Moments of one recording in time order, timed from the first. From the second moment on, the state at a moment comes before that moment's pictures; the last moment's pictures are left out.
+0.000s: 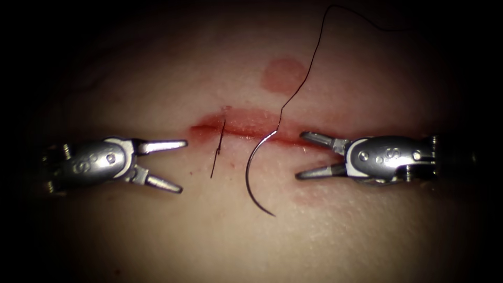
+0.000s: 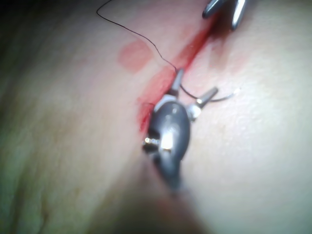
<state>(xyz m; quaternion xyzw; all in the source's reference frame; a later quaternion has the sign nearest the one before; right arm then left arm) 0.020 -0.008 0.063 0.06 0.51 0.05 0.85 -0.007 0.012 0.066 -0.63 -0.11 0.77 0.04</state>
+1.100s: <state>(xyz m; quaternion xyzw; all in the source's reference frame) 0.020 -0.008 0.062 0.04 0.54 0.17 0.83 -0.009 0.012 0.061 -0.72 -0.17 0.66 0.16</state>
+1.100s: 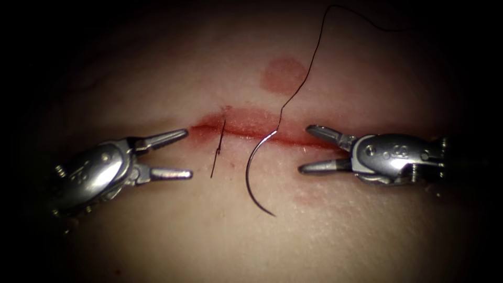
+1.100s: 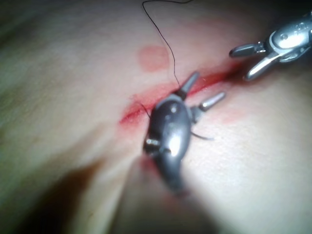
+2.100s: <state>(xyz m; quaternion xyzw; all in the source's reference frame) 0.015 -0.008 0.057 0.00 0.52 0.09 0.85 -0.013 0.011 0.064 -0.68 -0.19 0.71 0.10</state>
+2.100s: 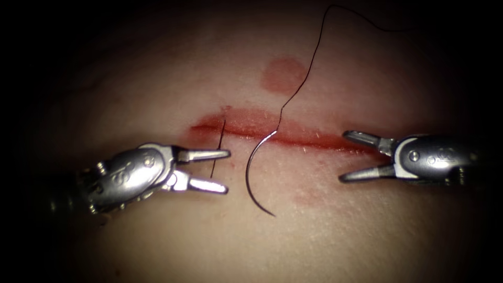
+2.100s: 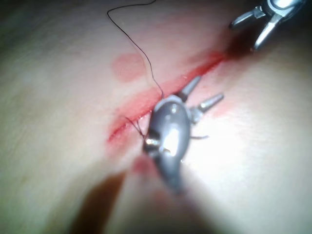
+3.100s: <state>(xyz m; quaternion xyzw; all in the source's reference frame) 0.015 -0.008 0.057 0.01 0.49 0.04 0.87 -0.017 0.012 0.062 -0.58 -0.19 0.79 -0.03</state>
